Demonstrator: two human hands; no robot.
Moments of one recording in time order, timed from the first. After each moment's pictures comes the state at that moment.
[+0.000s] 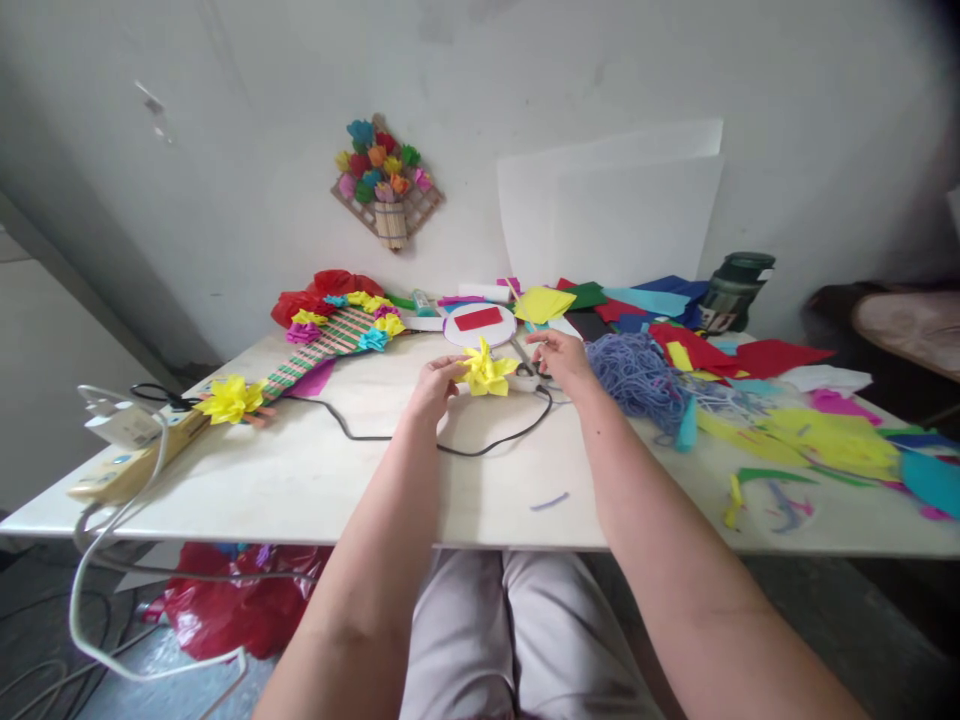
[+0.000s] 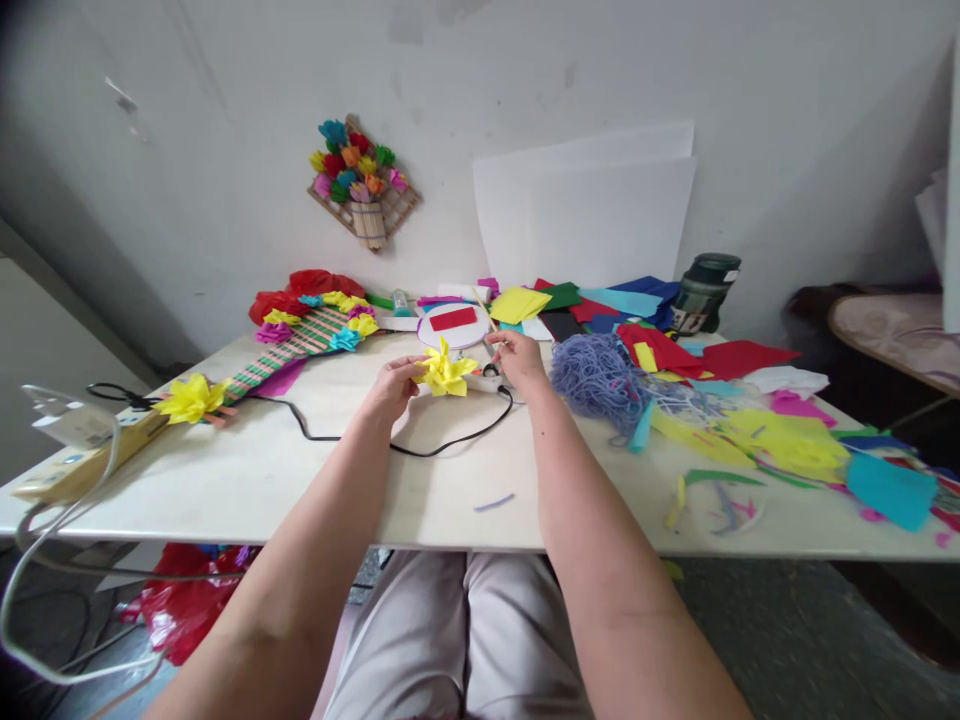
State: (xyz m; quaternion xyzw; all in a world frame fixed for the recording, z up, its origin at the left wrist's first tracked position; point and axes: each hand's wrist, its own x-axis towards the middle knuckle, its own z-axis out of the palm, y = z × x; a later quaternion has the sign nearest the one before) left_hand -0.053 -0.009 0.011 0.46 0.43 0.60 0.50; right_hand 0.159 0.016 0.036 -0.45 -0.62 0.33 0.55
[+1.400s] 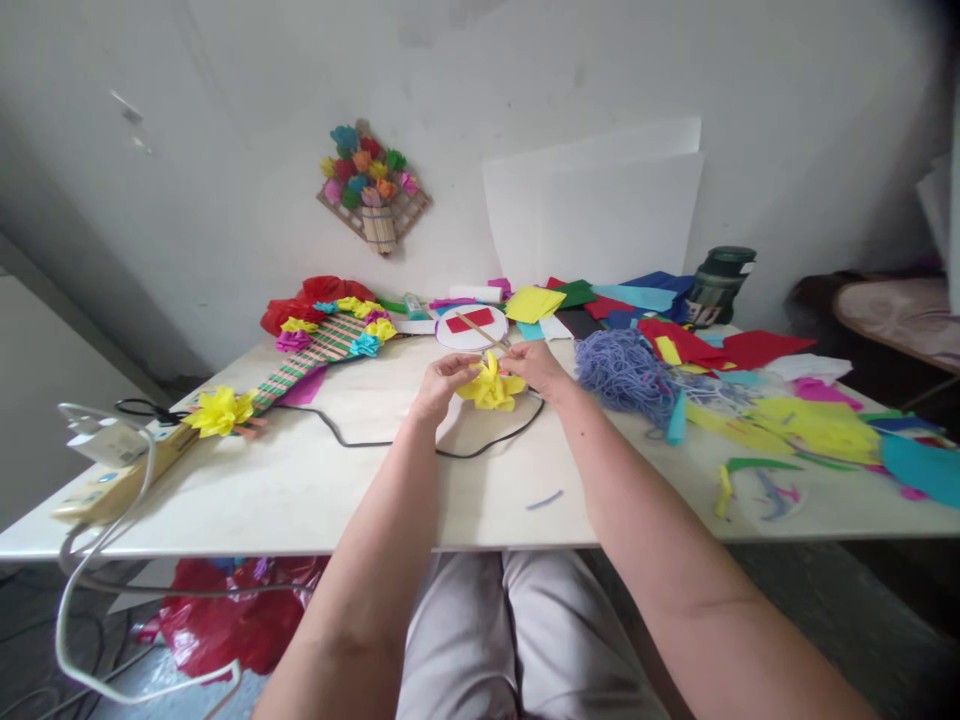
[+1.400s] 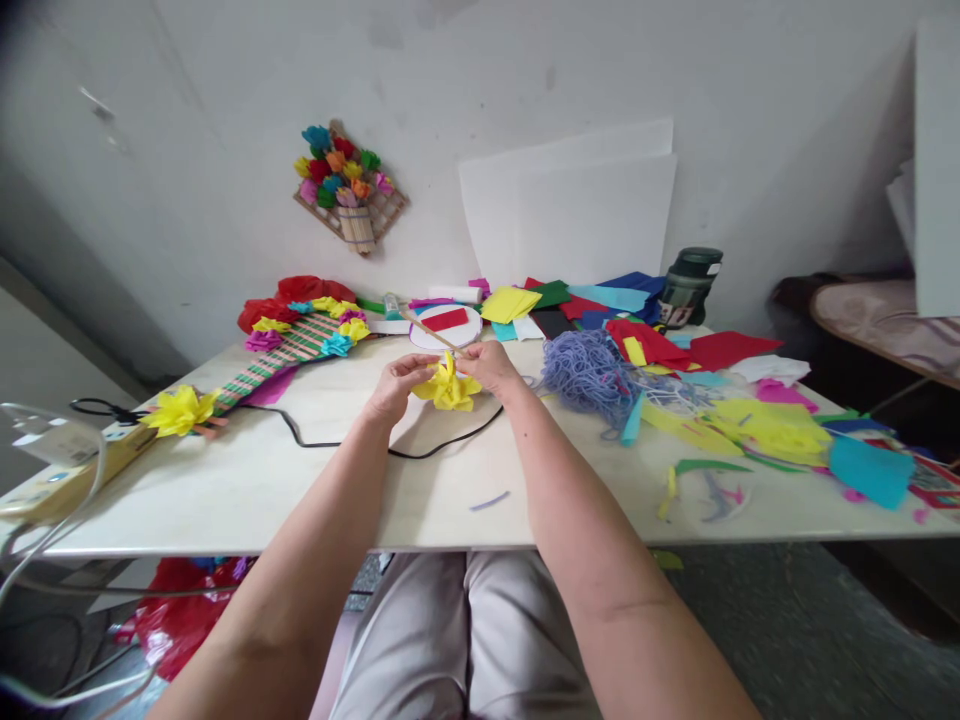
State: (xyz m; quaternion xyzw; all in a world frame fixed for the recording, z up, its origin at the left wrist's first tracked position) left_hand -0.038 -0.017 0.017 0.54 0.36 0.57 0.50; right_hand 0.135 0.000 0.042 -0.43 -0.66 0.39 0.47
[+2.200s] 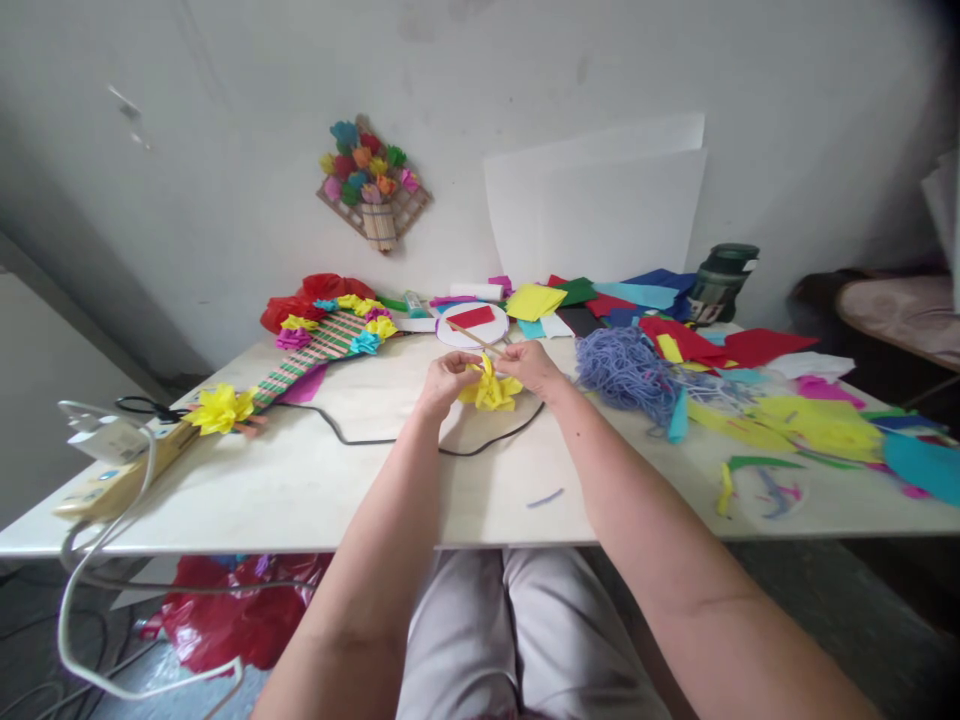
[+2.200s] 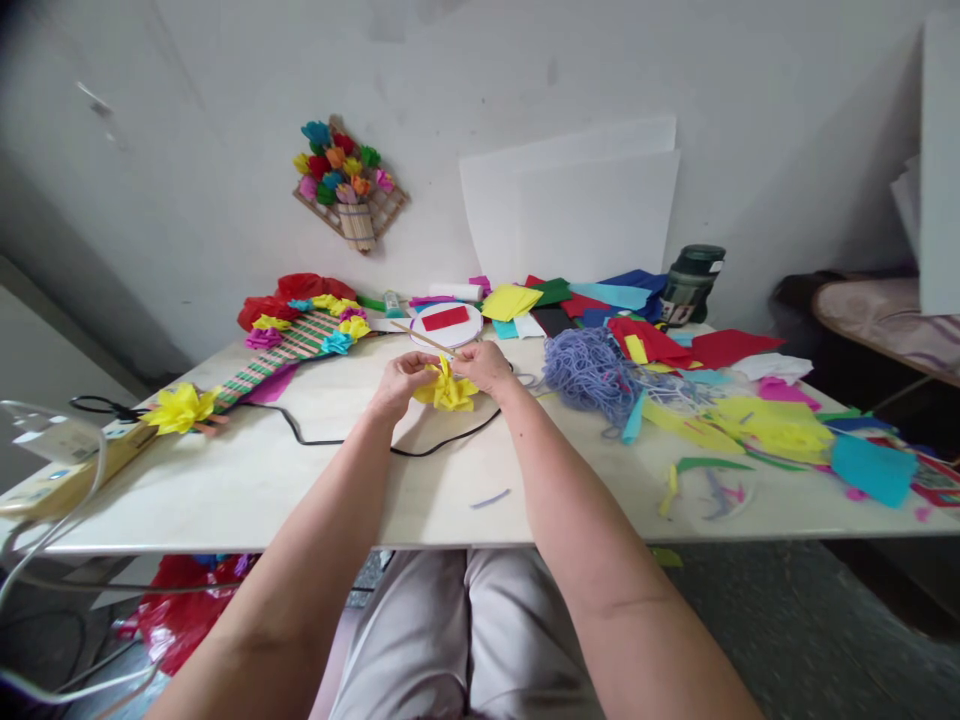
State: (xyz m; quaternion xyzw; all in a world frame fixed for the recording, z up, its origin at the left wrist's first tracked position) left_hand -0.030 -0.020 0.025 0.53 0.42 0.56 0.48; right_hand 0.131 0.003 0.038 -0.44 -0.71 0.33 0.43
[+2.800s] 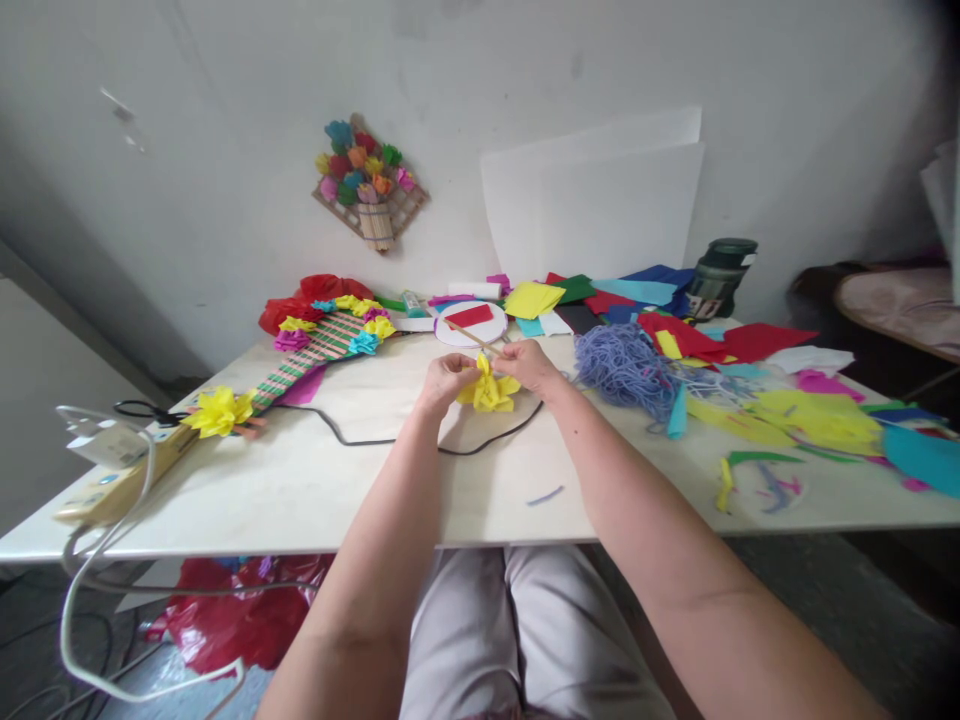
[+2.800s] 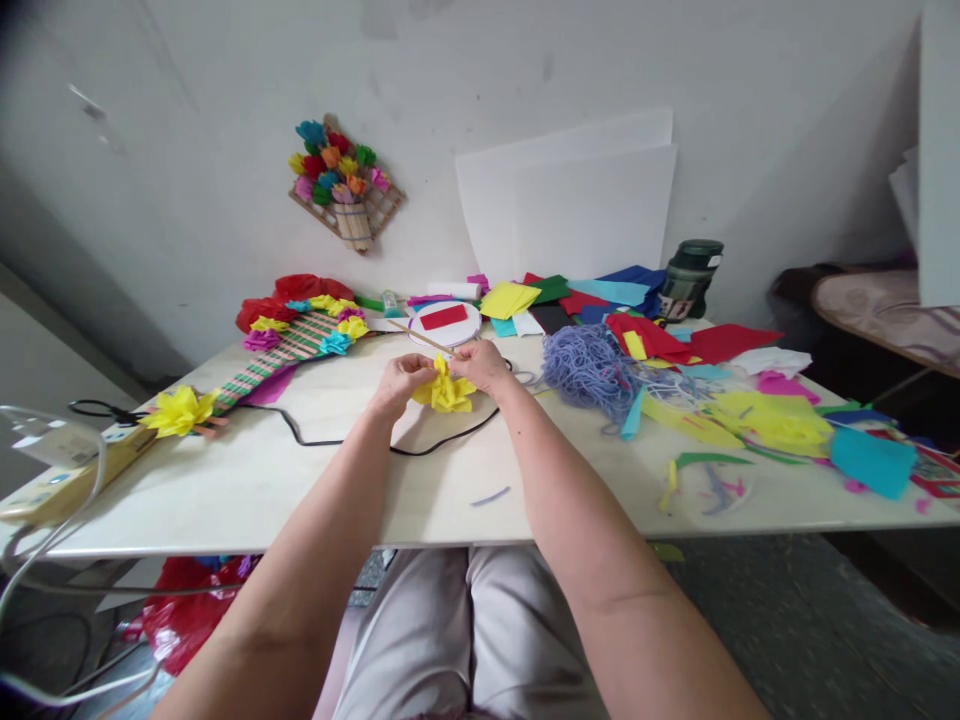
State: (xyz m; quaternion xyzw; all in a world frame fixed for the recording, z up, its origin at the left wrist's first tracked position) left_hand -0.031 -0.018 0.024 0.55 0.47 0.54 0.44; right_hand 0.130 0.006 0.034 -0.43 -0.72 0.32 0.44
